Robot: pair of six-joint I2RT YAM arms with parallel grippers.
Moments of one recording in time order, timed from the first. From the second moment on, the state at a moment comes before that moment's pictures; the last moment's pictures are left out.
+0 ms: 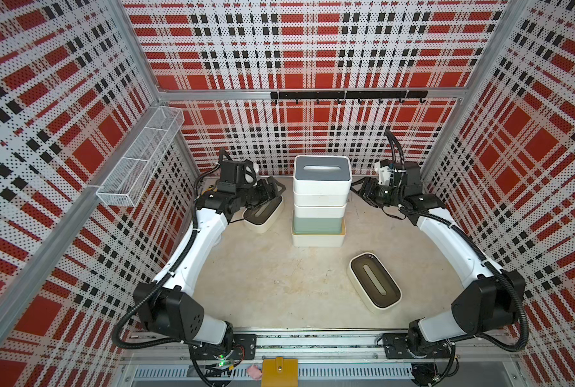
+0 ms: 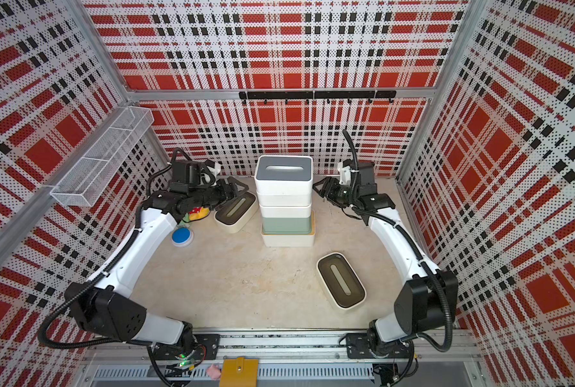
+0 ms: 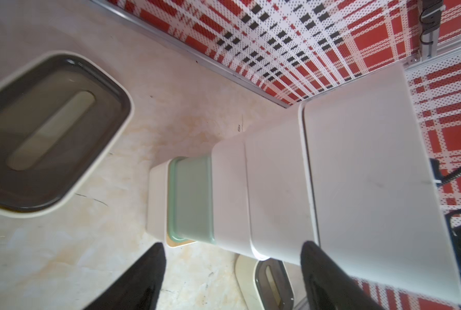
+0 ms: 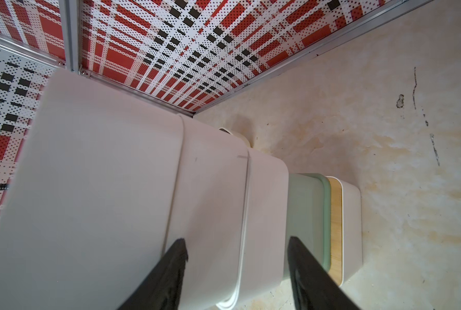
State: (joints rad) left arm -0.19 1.45 1.49 -0.66 0.44 -0.59; right arm 0.23 1.48 1.39 -0.43 -0.49 0.69
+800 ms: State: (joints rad) left arm -0.04 1.83 1.69 -0.74 0.27 -0.05; right arm 0.16 1.28 1.30 -0.51 -0.48 0.59
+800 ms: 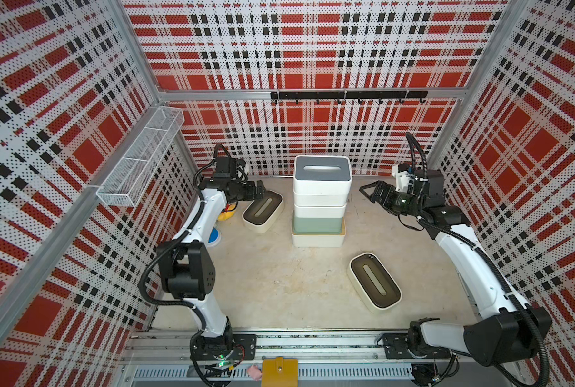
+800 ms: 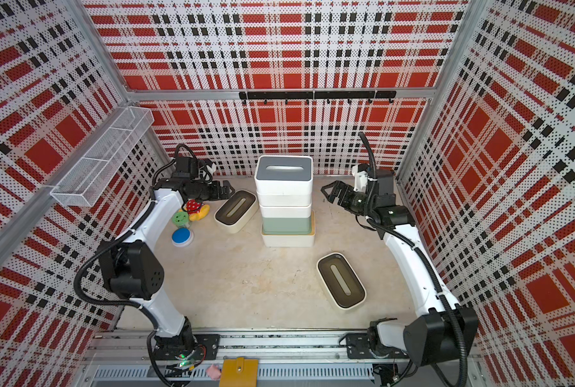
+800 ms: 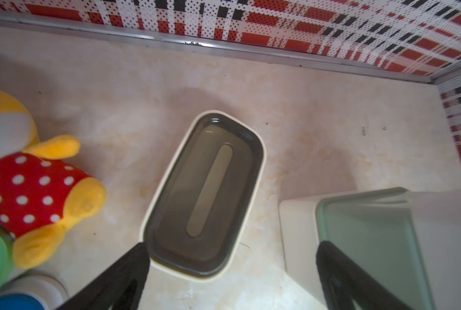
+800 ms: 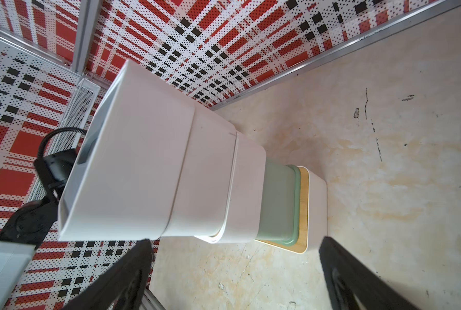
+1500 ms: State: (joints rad) left arm -0.06 2.24 1.96 -0.88 0.11 0.14; right arm 0.16 1.25 1.25 -0.54 -0.52 0.59
